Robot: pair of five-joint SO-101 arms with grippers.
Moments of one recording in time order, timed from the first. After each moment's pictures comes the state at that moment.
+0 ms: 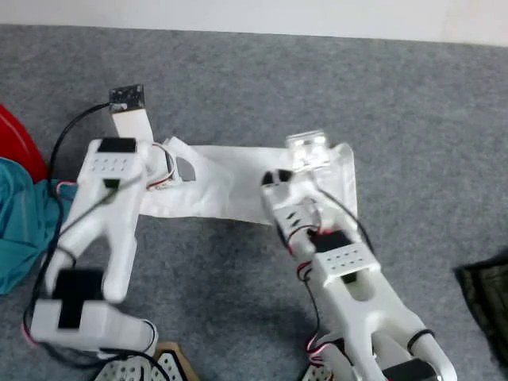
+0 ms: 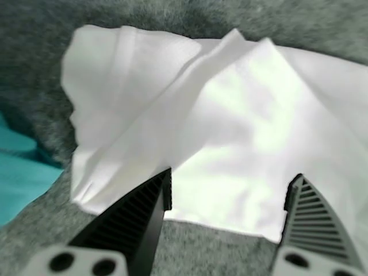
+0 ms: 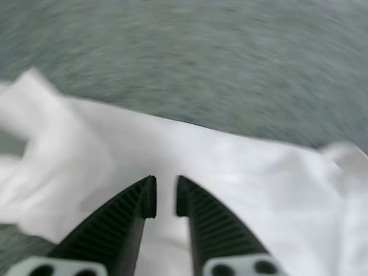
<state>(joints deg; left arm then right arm) -6.3 0.4 23.0 58.9 13.9 -21.7 -30.4 63.4 8.0 -3.9</state>
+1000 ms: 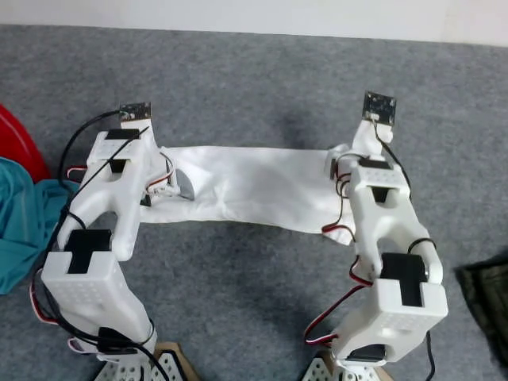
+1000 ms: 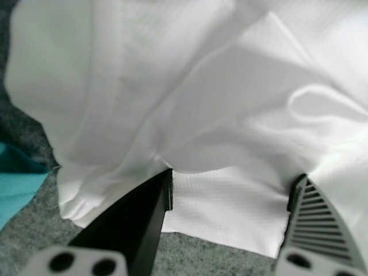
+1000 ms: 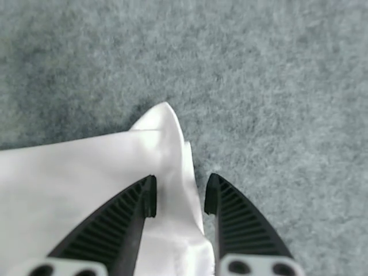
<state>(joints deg) -9.2 17.8 13.1 66.0 10.9 -1.7 9.3 25.4 29.5 -6.1</state>
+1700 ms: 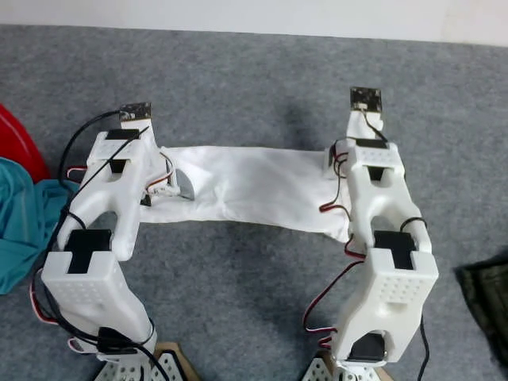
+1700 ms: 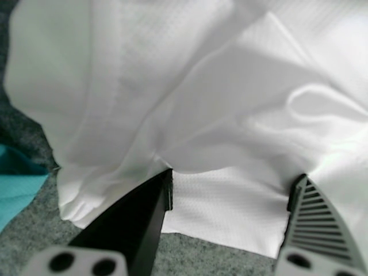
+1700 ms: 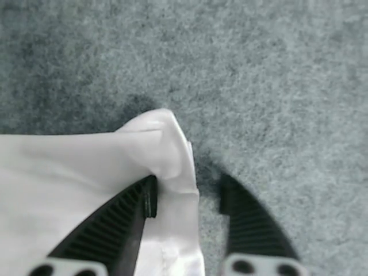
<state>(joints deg) -9.3 17.8 13.1 65.7 10.6 -4.3 22.9 7.5 43.5 0.7</state>
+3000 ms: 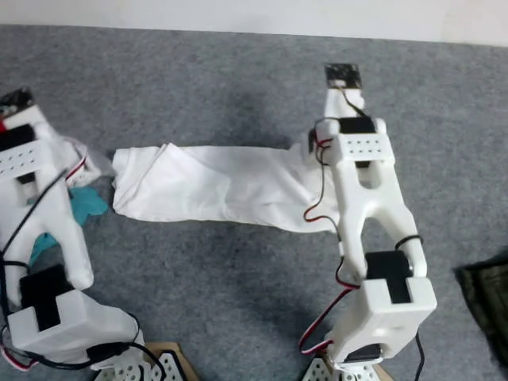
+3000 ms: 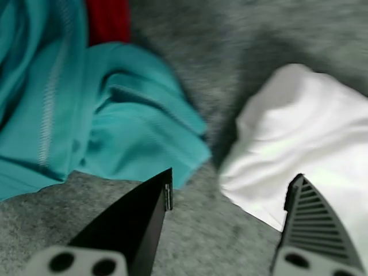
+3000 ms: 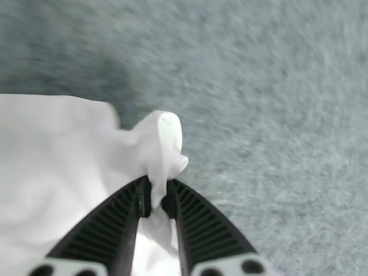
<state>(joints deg) -29.8 1.5 9.2 76.4 12.0 -12.0 9.9 0.3 62.6 -0.2</state>
